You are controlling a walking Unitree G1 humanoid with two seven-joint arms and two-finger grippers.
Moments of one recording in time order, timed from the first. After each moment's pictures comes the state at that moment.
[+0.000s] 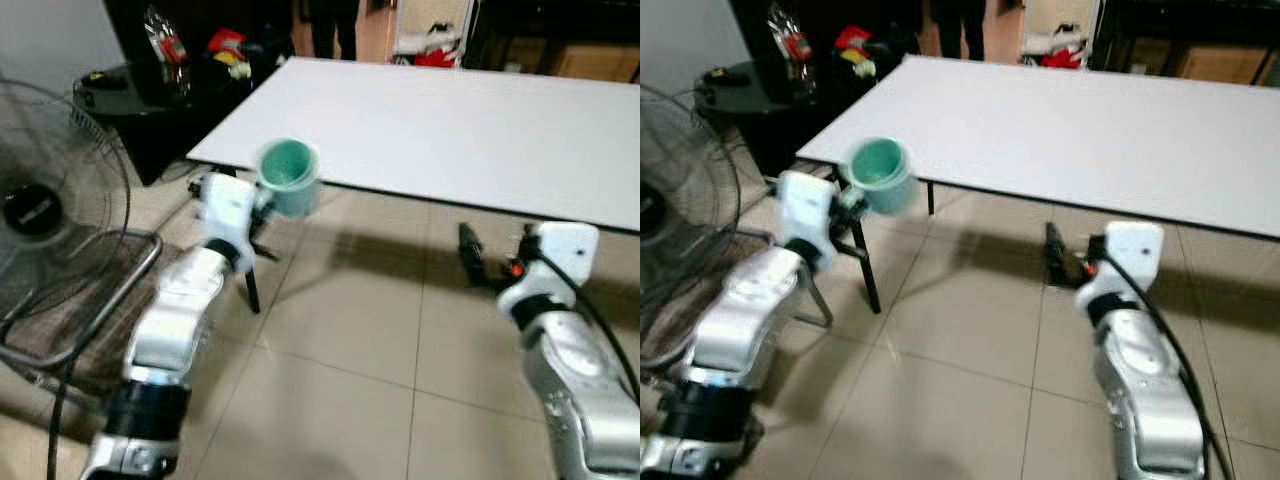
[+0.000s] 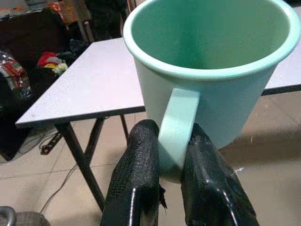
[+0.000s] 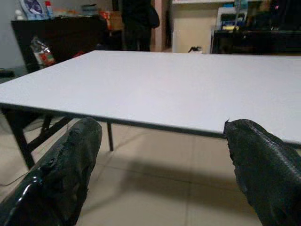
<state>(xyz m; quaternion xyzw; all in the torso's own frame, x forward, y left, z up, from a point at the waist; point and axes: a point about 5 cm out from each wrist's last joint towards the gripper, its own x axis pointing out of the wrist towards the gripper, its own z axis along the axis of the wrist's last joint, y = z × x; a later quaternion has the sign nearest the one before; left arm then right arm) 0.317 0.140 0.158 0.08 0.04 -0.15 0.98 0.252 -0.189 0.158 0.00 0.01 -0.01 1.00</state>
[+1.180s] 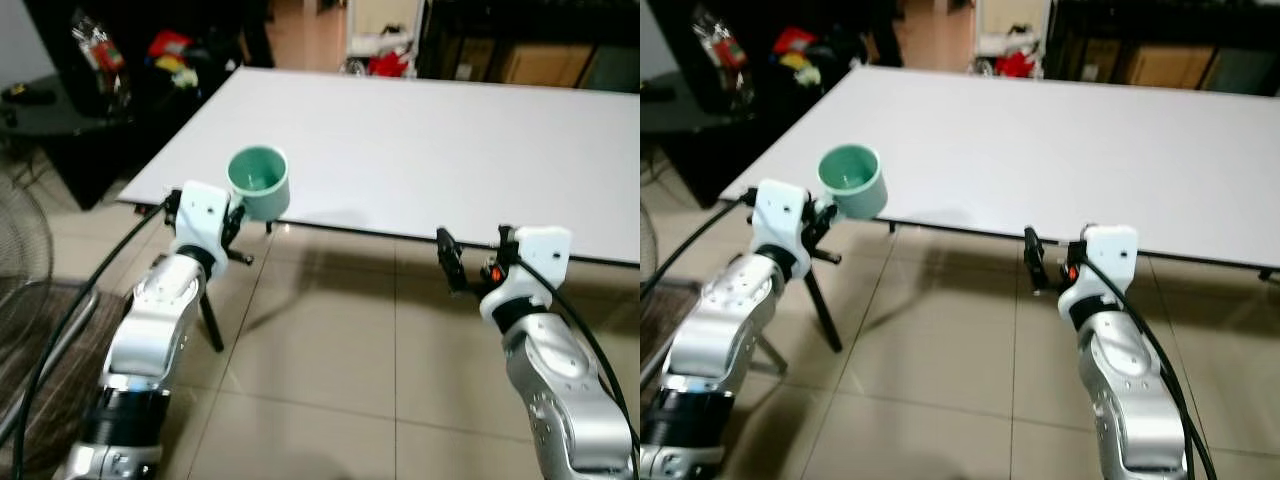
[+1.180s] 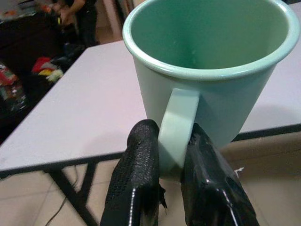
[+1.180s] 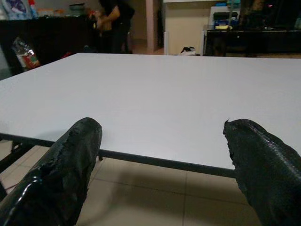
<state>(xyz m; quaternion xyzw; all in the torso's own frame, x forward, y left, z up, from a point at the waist) 0.316 0.163 0.154 0.10 0.04 -0.10 0.99 0.254 -0.177 0.151 0.00 0.02 0.03 1.00</state>
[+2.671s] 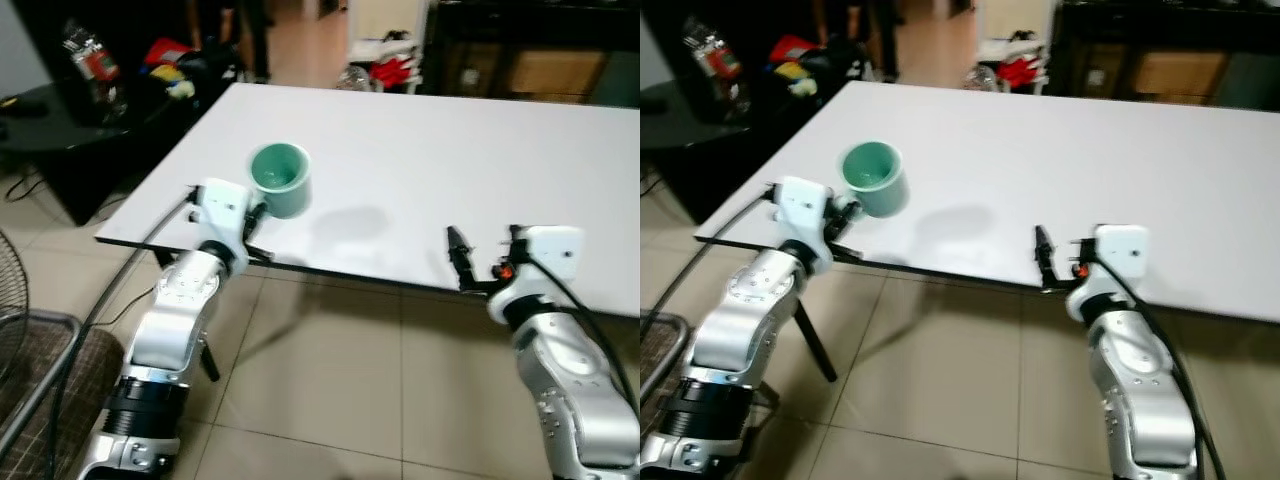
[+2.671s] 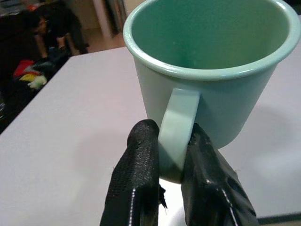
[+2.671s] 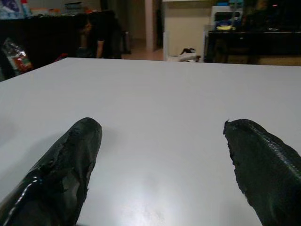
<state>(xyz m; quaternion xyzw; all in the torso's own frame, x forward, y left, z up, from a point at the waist) 0.322 0.148 0.154 0.09 0.04 -0.12 0.99 0.256 -0.184 0.151 0.01 0.02 0.03 1.00</state>
